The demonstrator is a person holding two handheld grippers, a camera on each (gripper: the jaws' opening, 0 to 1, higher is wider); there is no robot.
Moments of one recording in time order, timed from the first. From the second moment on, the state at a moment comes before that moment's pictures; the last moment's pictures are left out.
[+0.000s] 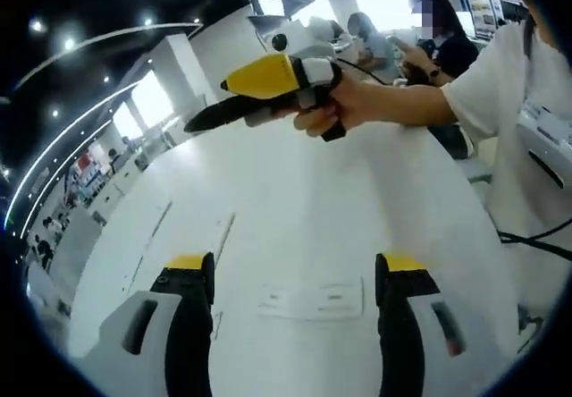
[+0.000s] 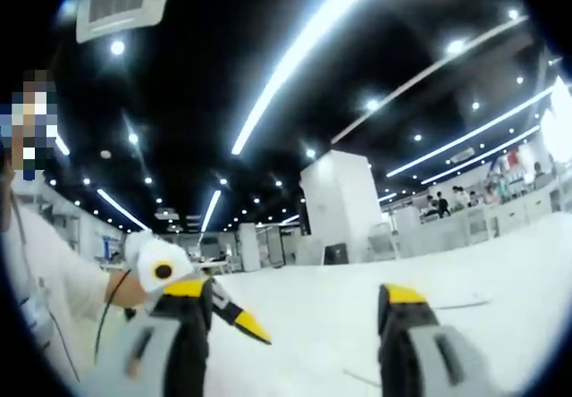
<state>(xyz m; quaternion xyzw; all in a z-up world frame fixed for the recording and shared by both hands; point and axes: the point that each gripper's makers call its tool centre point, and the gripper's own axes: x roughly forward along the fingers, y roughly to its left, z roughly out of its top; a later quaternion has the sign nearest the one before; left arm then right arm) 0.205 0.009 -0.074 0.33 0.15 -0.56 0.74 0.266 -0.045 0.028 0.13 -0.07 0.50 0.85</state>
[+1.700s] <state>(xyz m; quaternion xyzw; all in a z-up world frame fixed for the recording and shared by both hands) 0.221 0.022 -0.145 0.42 0.41 -0.54 0.60 0.261 -0.043 0.030 0.12 -0.07 0.51 0.85</state>
